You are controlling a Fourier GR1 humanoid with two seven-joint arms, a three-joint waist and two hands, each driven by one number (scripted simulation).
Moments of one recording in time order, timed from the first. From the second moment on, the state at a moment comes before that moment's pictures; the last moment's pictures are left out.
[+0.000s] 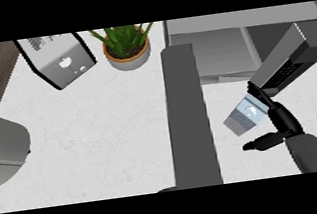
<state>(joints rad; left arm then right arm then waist) 0.51 0.13 0.59 -2.30 0.88 -0.60 0.19 -0.45 -0.26 -0.17 -0.34 0.28 0.18 -0.98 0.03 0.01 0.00</state>
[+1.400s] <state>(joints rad) 0.50 0.12 0.63 -2.29 0.95 -0.64 0.24 -0.47 -0.12 -0.28 -0.27 0.16 0.08 -1.05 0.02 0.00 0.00</state>
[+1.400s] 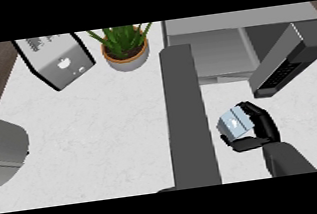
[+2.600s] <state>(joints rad) 0.39 0.11 0.62 -2.21 0.89 -0.68 0.28 -0.82 -0.22 -0.33 -0.17 0.17 -0.10 -0.87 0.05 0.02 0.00</state>
